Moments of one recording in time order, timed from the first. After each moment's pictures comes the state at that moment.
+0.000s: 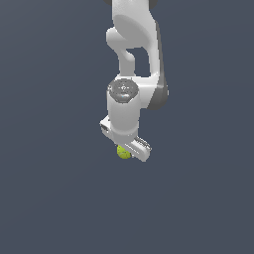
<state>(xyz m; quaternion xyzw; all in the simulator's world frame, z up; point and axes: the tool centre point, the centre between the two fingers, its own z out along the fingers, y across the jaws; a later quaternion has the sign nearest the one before) 0.049 -0.008 0.142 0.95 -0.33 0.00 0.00</state>
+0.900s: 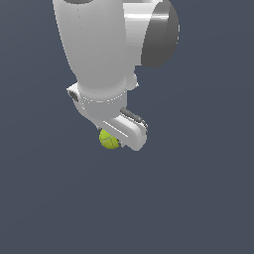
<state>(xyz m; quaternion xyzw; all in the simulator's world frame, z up) 0.095 -0.045 0.306 0.95 -0.33 0.00 0.00</state>
